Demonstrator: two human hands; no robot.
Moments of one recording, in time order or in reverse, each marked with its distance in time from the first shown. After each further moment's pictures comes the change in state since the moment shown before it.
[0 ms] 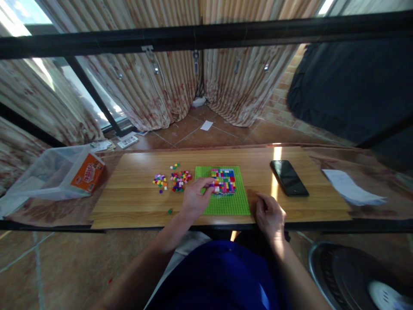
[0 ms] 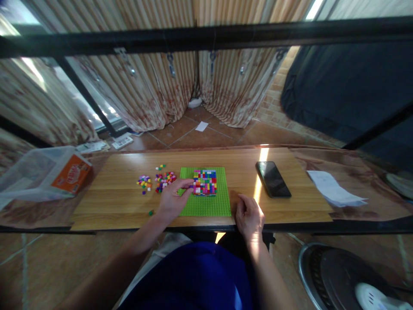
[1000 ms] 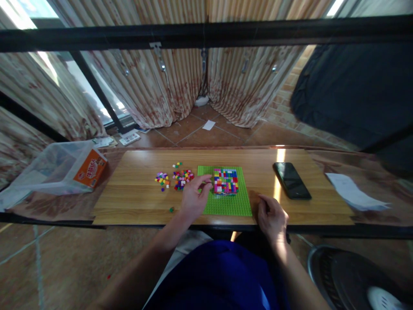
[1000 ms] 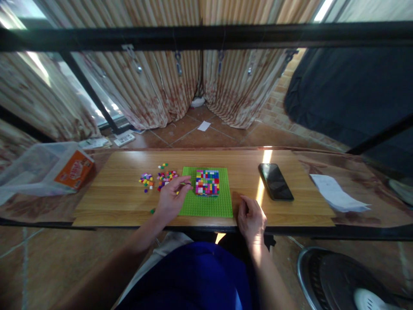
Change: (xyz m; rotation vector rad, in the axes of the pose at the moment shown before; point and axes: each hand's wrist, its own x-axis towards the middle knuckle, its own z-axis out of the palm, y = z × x) left_hand -0.003 -0.002 -0.007 -0.077 0.048 -0.077; right_hand 0.000 0.001 -0.001 0.008 -0.006 0.010
